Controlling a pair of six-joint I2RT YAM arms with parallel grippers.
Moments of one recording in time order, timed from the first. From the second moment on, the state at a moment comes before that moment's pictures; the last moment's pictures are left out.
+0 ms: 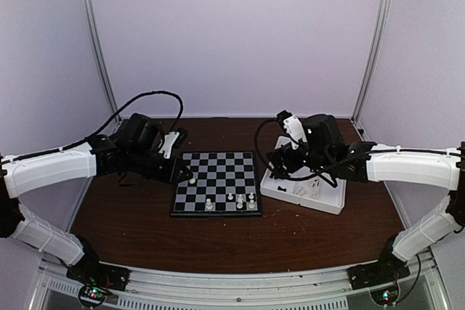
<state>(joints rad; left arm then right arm) -0.72 1.32 0.96 -0.40 0.22 -0.38 0.81 1.39 0.95 -0.06 0.27 0.05</state>
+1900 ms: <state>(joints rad) -0.83 1.49 0.78 -0.29 -0.08 -0.31 0.73 1.33 0.85 0.01 0.43 0.13</state>
